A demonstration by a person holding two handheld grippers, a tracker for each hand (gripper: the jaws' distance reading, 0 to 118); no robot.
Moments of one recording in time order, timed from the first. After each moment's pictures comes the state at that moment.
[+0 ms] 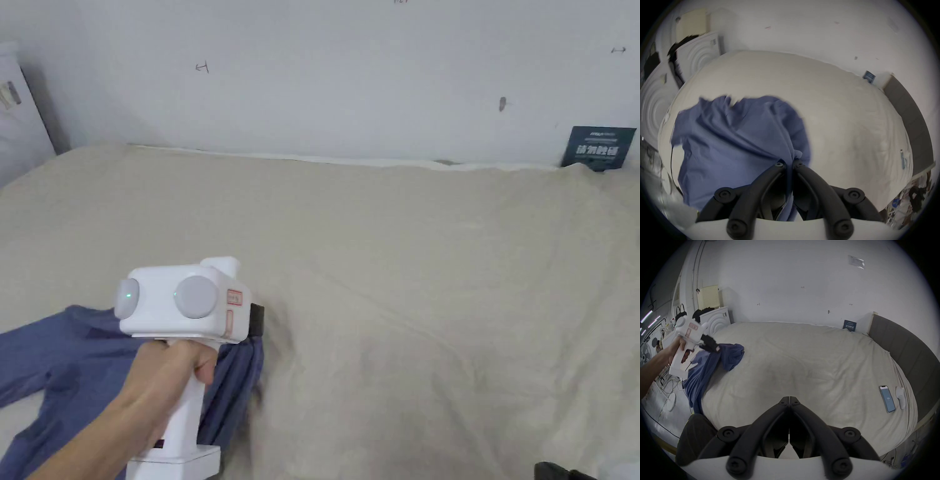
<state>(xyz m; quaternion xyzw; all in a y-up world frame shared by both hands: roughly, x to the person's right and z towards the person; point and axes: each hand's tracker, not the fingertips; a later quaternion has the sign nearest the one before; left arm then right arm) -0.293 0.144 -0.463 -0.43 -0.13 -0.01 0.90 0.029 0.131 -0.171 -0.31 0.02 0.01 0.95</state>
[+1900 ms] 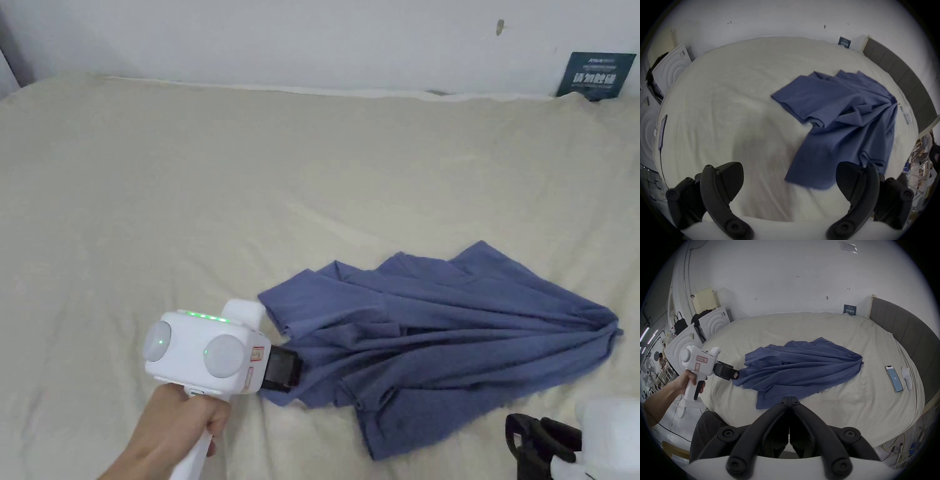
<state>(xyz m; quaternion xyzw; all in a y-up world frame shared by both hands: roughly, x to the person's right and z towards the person) -0.296 0.016 -0.413 -0.49 -0.15 -0.07 0.86 0.013 0.118 -0.175 -0.37 0.03 -0.04 0.93</state>
